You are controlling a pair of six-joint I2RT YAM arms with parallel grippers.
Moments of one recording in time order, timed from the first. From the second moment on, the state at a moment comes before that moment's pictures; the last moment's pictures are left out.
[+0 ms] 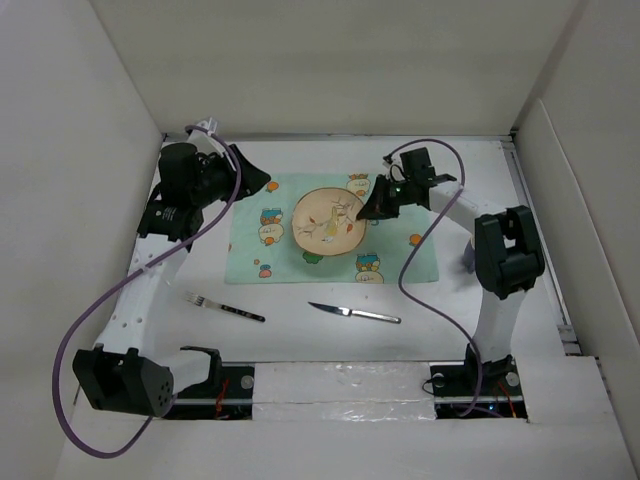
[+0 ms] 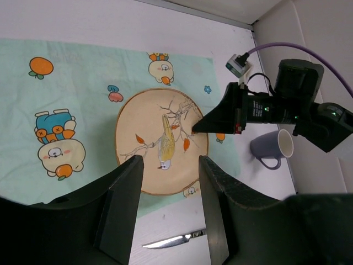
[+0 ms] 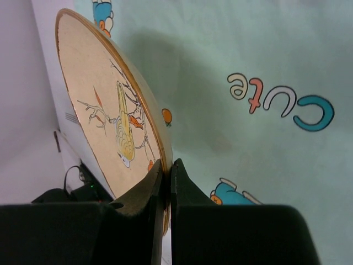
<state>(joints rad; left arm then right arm) -0.14 1.18 1.21 -0.39 0.41 -0.52 0.29 1.92 1.39 -0.32 -0.65 0.55</state>
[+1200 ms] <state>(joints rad) -0.15 1.15 1.05 -0.38 0.39 -0.51 0.22 1.70 1.52 -0.59 -0.26 0.41</state>
